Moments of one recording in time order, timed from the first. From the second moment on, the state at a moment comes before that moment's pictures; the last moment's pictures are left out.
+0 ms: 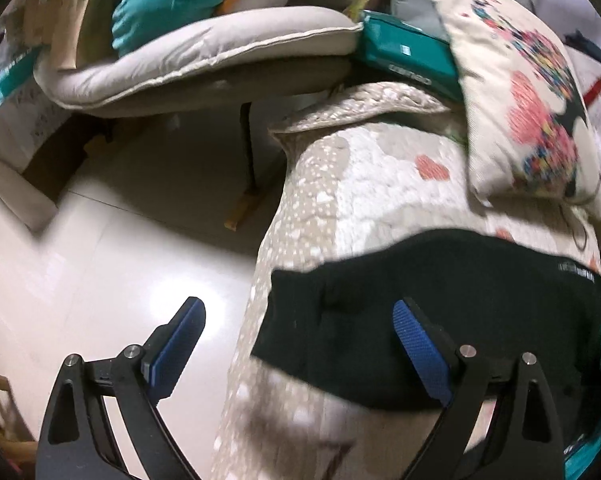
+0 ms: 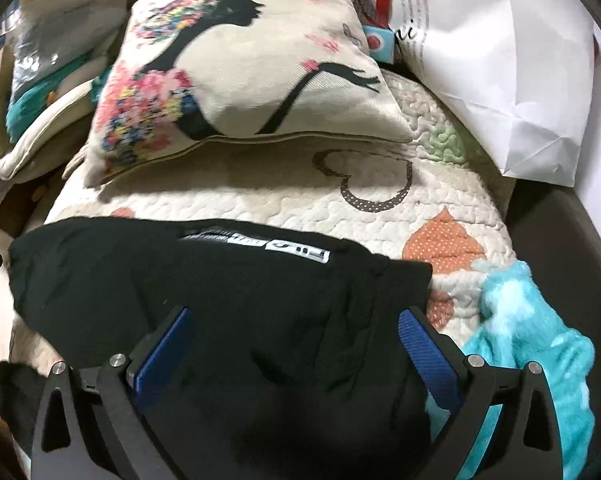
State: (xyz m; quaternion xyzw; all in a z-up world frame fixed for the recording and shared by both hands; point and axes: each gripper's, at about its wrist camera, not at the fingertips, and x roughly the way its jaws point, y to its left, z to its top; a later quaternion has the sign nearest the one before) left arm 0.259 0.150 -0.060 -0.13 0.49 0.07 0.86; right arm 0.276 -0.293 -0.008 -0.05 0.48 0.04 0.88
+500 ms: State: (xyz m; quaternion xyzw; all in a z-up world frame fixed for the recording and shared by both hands) left arm 0.336 0.149 -0.107 -0.13 0.50 -0.02 0.86; right arm 0.348 -0.233 -0.040 -0.22 0.47 0.12 0.85
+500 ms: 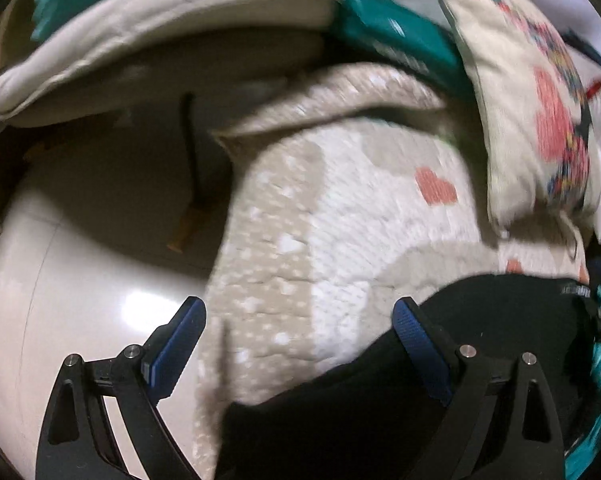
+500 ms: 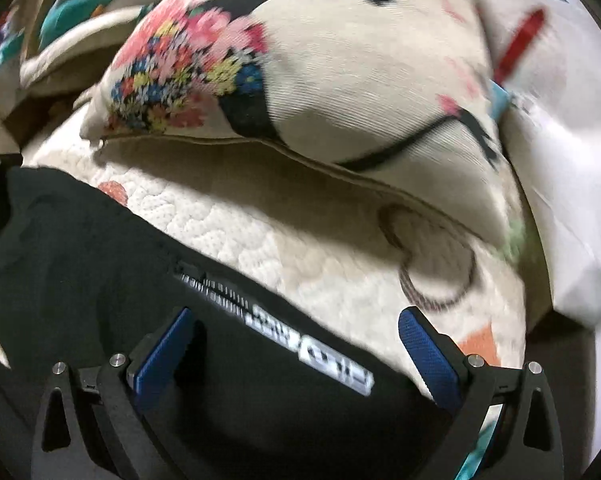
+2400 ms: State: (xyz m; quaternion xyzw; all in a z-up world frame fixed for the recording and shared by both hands) left arm 0.190 0.097 -0.003 0.00 0.43 -0.15 0.89; right arm 0.282 -0.239 0.010 -0.16 0.54 0.25 0.79
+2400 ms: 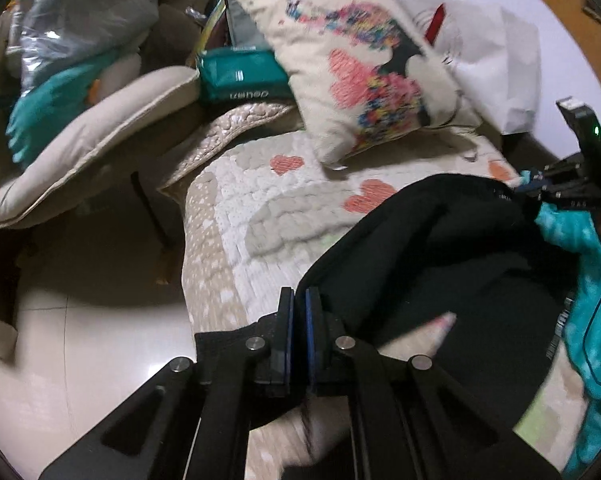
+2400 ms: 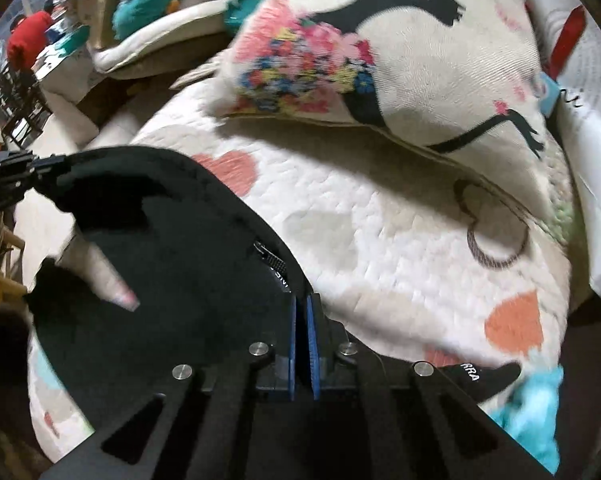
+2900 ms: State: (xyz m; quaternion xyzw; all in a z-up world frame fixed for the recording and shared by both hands) left arm 0.020 0.071 -0.030 0.09 0.51 -0.13 0.85; right arm 0.097 -0.274 -0.032 -0.23 0.62 0.21 0.72
